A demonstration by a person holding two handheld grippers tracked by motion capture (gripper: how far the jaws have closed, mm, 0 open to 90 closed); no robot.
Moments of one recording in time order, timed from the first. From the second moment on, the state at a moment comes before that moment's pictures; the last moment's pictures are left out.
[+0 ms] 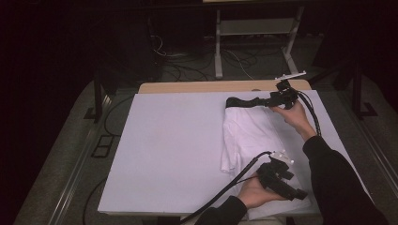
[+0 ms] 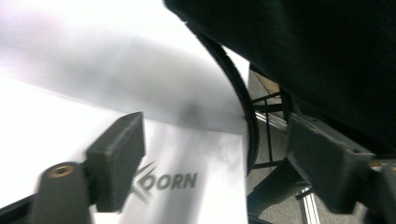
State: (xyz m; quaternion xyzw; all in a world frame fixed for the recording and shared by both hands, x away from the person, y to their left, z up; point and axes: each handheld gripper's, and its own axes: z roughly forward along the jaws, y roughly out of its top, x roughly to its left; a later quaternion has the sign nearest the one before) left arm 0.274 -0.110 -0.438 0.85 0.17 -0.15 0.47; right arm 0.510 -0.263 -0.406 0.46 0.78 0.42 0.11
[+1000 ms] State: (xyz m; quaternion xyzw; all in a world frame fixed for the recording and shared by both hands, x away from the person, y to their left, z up) left arm 0.306 -0.051 -0.410 0.85 0.19 -0.09 0.49; right arm 0.475 -0.277 -0.395 0.45 0.76 0.46 0.11
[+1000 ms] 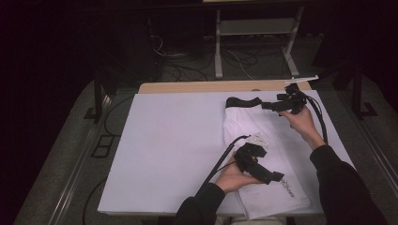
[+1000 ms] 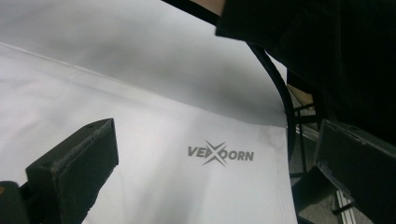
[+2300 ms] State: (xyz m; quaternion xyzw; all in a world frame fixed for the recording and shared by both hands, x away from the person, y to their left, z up) left arm 0.367 0.011 -0.400 0.83 0.25 -0.01 0.50; right arm 0.467 -0.278 -0.411 0.45 0.76 0.46 0.08
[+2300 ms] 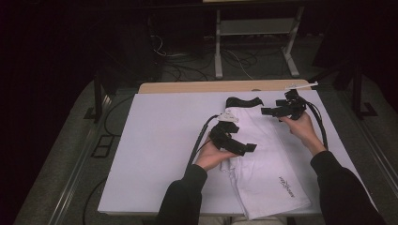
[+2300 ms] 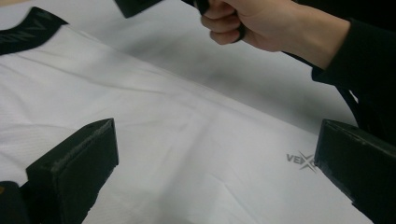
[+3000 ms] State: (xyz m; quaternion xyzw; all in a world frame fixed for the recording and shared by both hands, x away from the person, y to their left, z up) left arm 0.404 0.044 -0.399 0.81 0.30 0.01 0.50; right arm 0.466 -0.279 -0.413 0.44 0.76 0.46 0.08
